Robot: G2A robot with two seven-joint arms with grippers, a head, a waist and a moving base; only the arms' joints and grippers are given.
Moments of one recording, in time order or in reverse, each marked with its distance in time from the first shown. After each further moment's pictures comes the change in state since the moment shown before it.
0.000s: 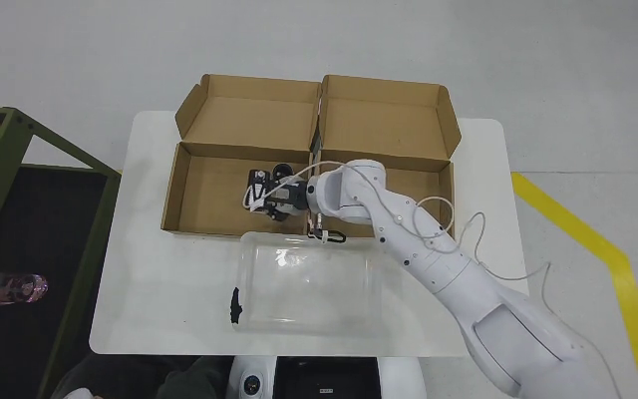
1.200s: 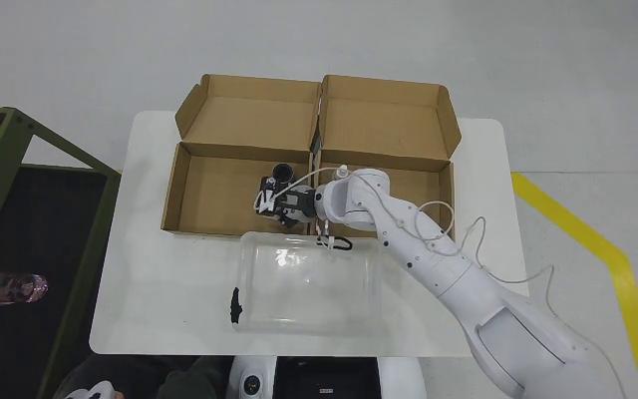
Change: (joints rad) left arm 0.000 0.000 0.000 0.000 0.000 0.000 0.000; right arm -0.007 0.018 -0.051 0.077 0.042 0.027 0.025
